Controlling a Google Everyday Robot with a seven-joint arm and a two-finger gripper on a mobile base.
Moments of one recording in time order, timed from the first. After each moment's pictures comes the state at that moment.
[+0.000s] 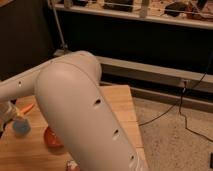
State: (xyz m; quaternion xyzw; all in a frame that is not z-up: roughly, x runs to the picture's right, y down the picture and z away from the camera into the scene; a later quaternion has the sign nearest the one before) arm -0.450 0.148 0.677 -0.30 0.08 0.48 0.82
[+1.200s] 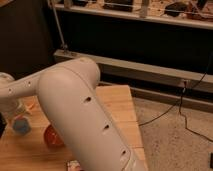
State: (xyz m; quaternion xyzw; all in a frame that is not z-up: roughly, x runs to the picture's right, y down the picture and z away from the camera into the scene) arm -0.446 0.146 0.741 -0.32 0.07 0.46 0.83
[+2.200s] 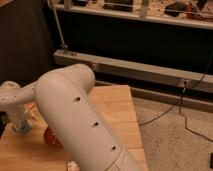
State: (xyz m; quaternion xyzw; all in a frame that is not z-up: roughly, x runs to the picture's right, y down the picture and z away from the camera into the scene) arm -0.442 0.195 0.796 -0.32 0.10 0.43 0.84
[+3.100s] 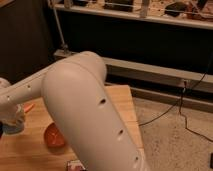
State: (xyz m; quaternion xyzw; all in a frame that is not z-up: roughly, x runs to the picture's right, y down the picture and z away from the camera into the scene) arm -0.406 0.137 0.682 -0.27 0.02 0.41 0.87
